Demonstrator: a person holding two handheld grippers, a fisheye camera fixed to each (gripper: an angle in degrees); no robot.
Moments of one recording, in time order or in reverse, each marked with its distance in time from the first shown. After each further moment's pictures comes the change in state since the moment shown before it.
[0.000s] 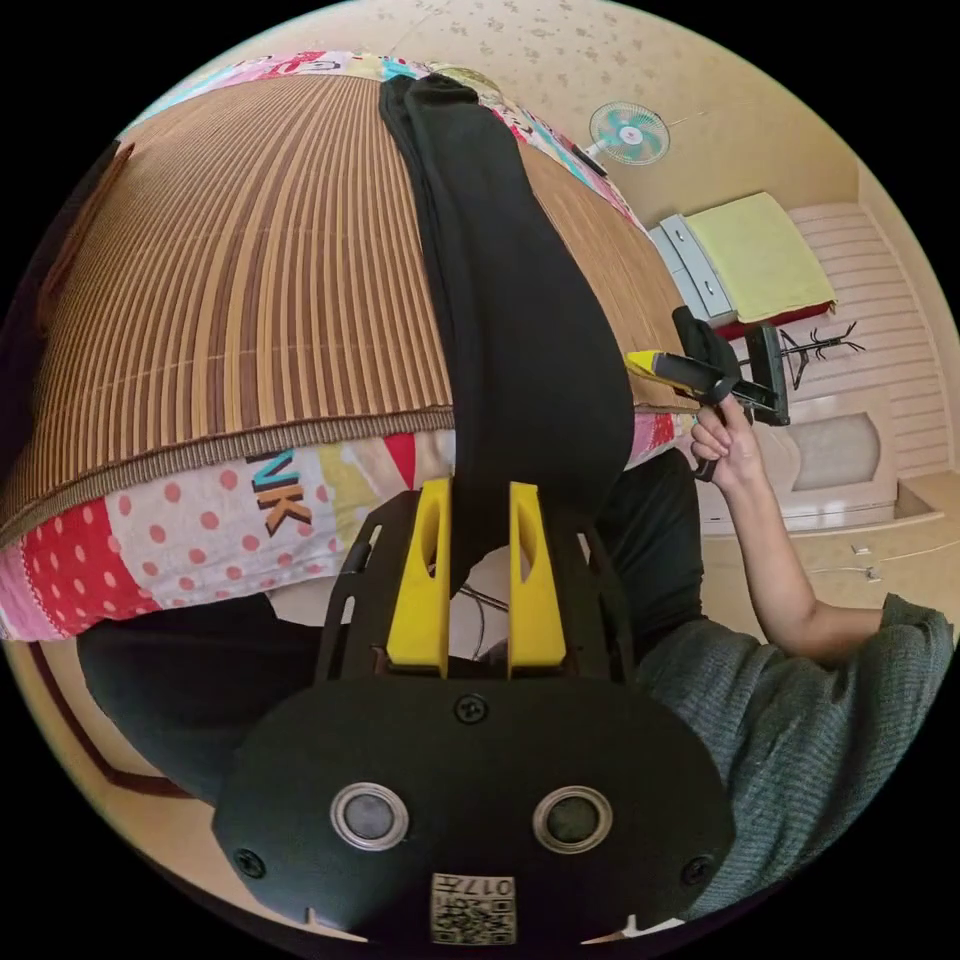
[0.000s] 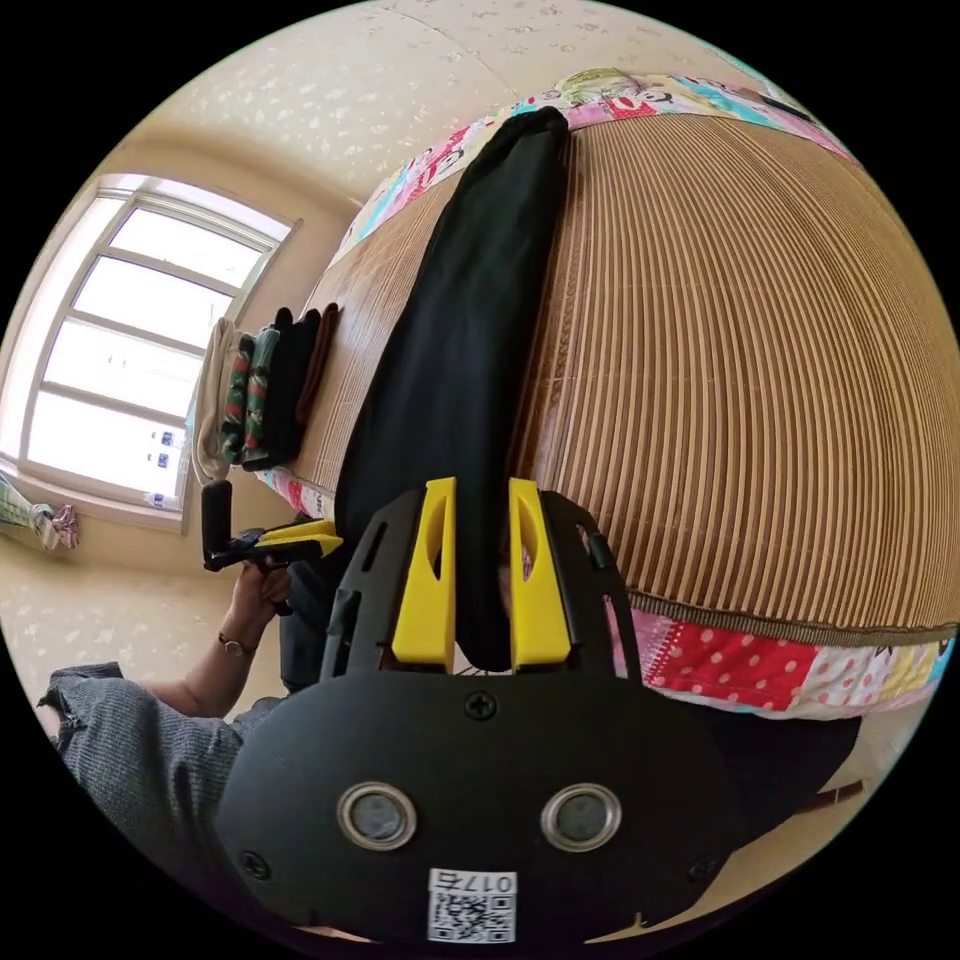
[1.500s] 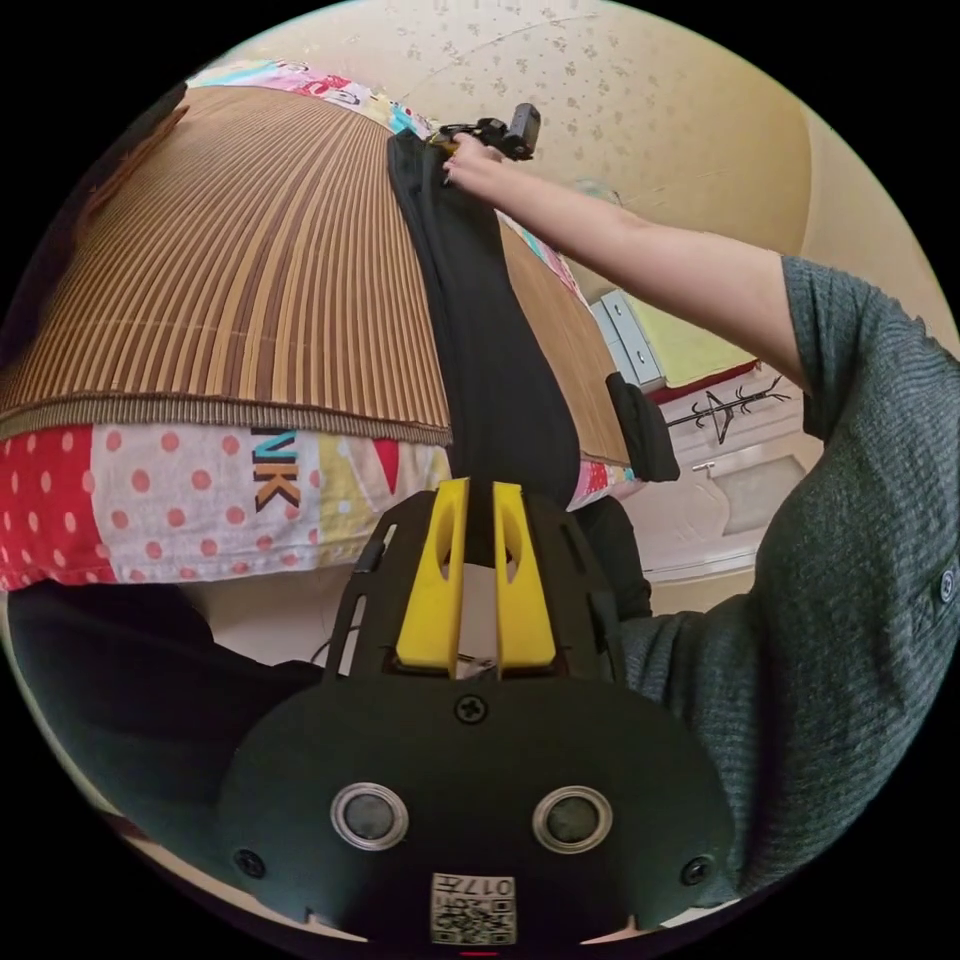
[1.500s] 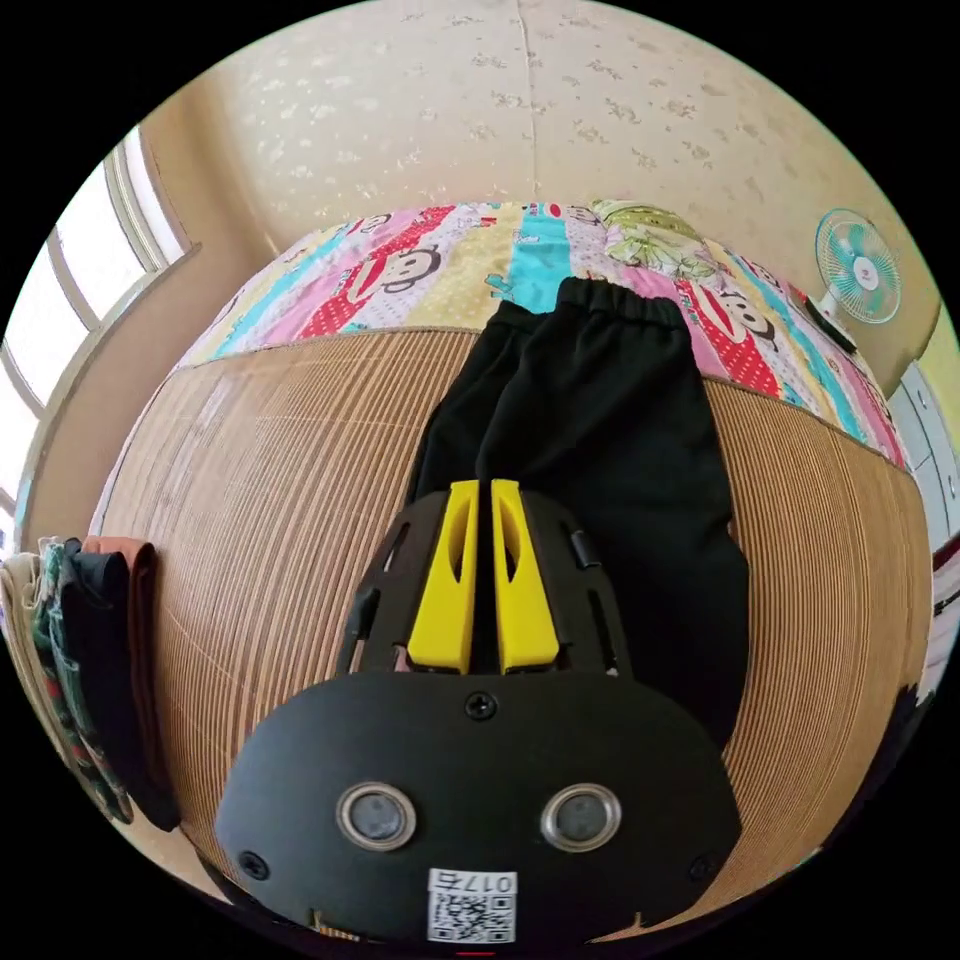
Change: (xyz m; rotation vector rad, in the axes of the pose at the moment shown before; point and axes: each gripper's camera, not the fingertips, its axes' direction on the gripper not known) left arm -0.048 0.052 -0.035 0.214 0.213 -0.023; right arm -0.111 -0.428 0.182 0.327 0.481 -0.099
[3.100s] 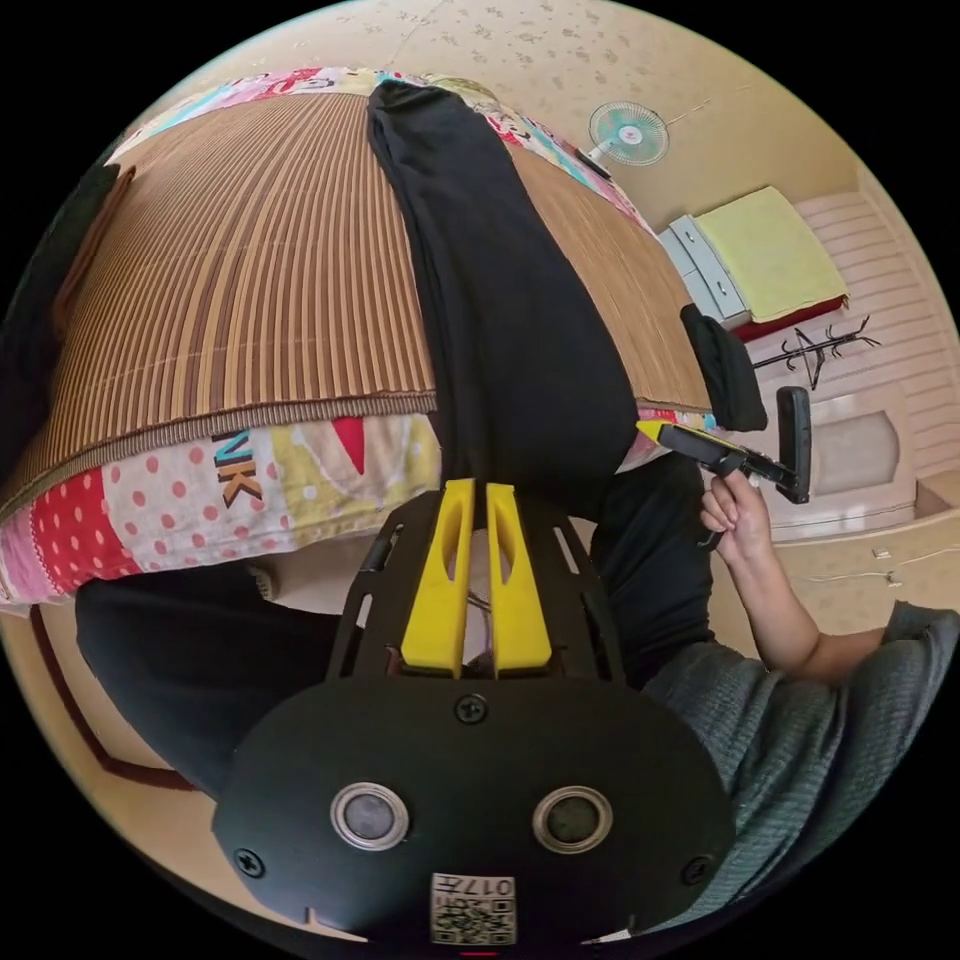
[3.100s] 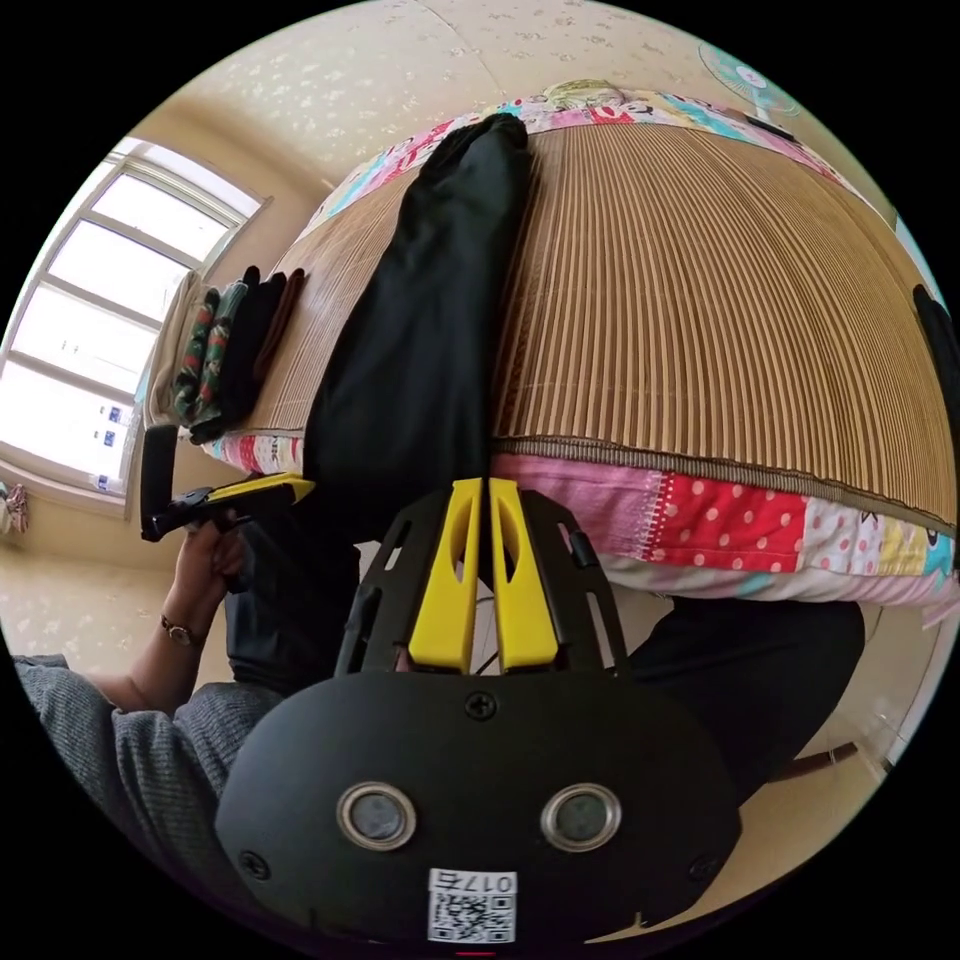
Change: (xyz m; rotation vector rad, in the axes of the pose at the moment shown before) left arm 0.086 -0.046 0.134 -0.171 -0.298 0.033; right arm 0.128 0.435 -0.269 -0.301 -0.314 0.095
